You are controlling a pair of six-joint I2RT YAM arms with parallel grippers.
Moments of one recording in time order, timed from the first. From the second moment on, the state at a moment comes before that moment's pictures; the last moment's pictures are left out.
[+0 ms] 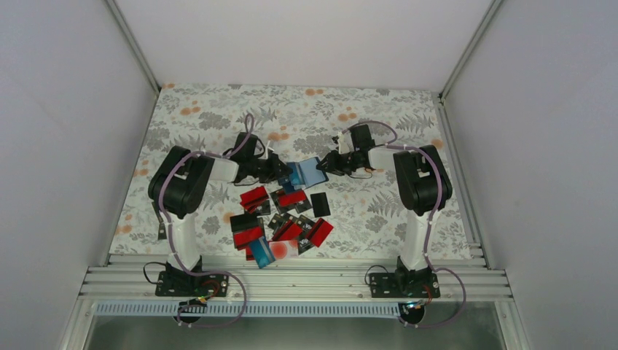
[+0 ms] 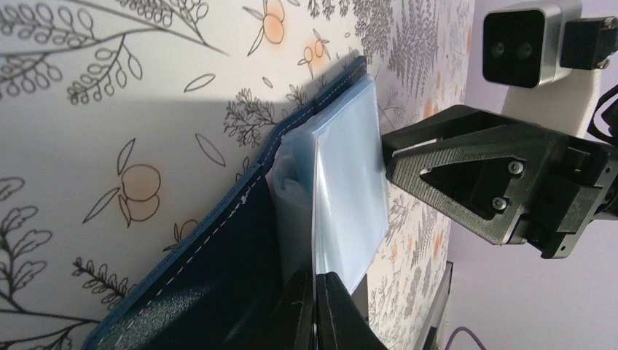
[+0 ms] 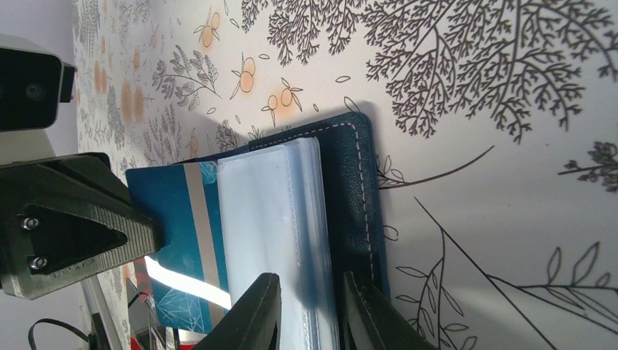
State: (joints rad) left arm -0.36 1.97 0.94 0.25 0.80 -0.82; right arm 0.30 2.03 1.14 -0.15 -0.74 0.40
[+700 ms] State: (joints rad) left arm -0.35 2.04 1.03 0.13 0.91 -0.80; right arm 0.30 2.03 1.14 -0.14 -0.74 0.40
